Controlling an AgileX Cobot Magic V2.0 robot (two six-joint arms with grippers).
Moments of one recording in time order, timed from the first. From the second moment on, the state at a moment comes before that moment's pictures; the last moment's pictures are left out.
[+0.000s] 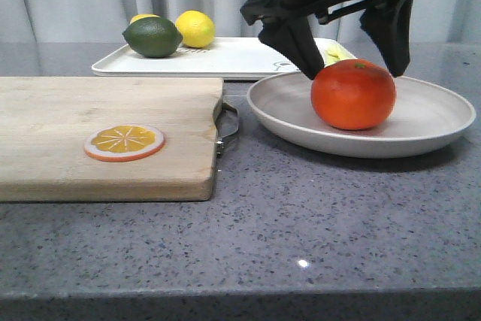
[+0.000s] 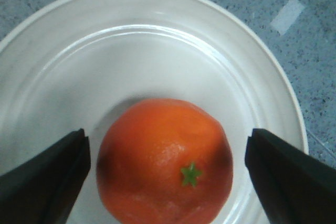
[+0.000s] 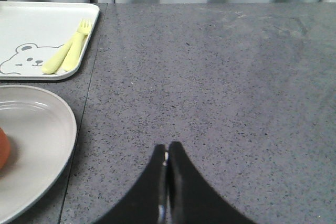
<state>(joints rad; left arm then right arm) -0.79 2.01 -1.84 -0.30 0.88 0.03 -0.01 0.49 -0.49 -0.10 0.37 0.15</state>
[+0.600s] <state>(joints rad) -0.79 1.79 -1.70 -0.29 0.81 0.03 -0.01 0.49 -0.49 -0.10 0.37 0.15</state>
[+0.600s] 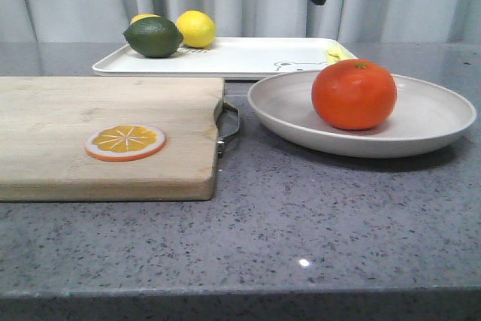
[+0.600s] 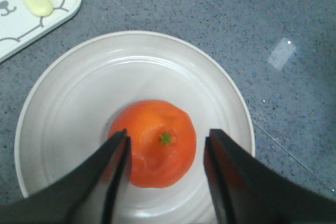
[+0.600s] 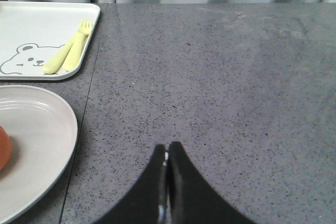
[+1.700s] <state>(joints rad) -0.67 0.75 -0.79 -0.28 0.60 0.03 -0.01 0.49 -0.49 -0.10 0.35 0.15</state>
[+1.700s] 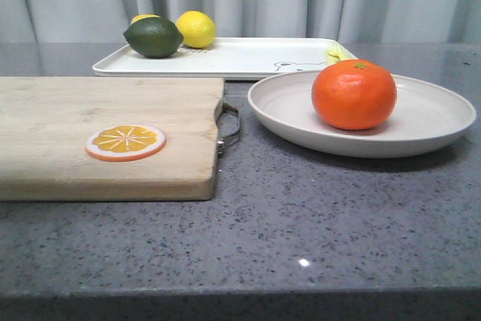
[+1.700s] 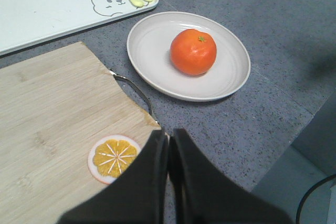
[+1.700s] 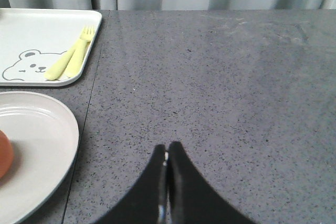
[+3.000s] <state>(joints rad) -0.67 0.46 -0.57 -0.28 0.61 0.03 0.07 0.93 -0.79 -0.01 0.75 0.15</state>
